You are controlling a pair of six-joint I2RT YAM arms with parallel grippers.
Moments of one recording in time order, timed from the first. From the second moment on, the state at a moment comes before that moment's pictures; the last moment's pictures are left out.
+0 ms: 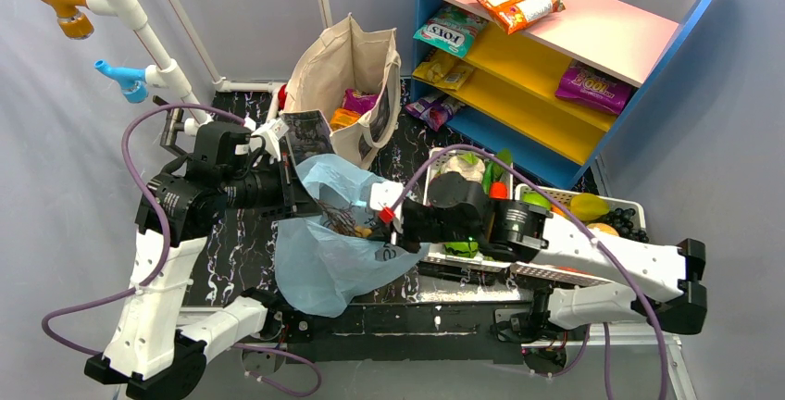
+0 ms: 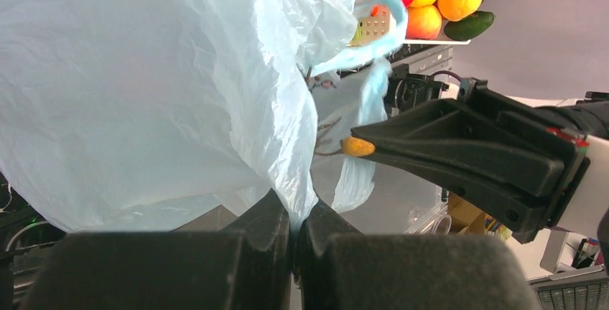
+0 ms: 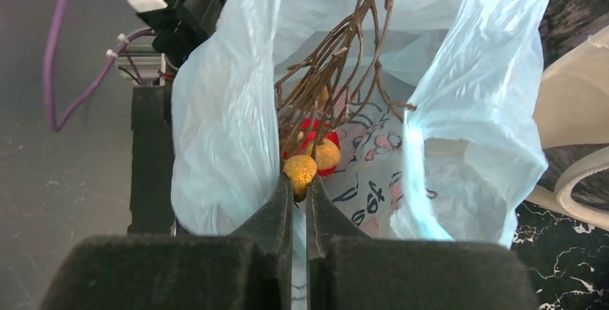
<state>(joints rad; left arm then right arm) -0.38 0.99 1.56 -1.41 0.44 -0.54 1.28 1.18 1.20 -0.37 -0.17 -0.21</state>
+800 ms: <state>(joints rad) -0.38 0.99 1.57 -1.37 0.41 -0.59 1.32 1.36 1.26 -0.46 -0.23 -0.23</state>
